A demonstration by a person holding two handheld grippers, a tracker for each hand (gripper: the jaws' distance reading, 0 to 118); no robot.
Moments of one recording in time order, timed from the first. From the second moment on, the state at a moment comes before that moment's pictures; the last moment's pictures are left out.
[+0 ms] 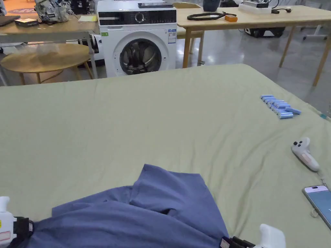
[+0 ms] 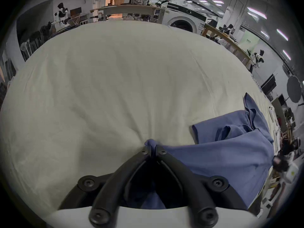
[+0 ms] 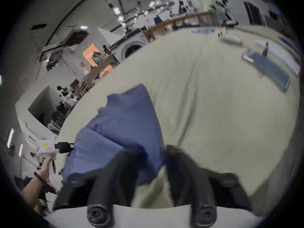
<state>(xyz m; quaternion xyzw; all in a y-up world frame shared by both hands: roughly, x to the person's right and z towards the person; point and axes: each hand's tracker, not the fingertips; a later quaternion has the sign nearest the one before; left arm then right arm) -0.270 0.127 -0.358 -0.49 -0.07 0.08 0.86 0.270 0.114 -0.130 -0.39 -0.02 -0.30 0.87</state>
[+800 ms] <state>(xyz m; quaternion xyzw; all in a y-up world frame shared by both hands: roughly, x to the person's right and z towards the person) -0.362 0.438 -0.188 -0.05 -0.14 0.18 0.97 0.240 0.378 -0.217 -0.13 0.15 -0.14 0.97</state>
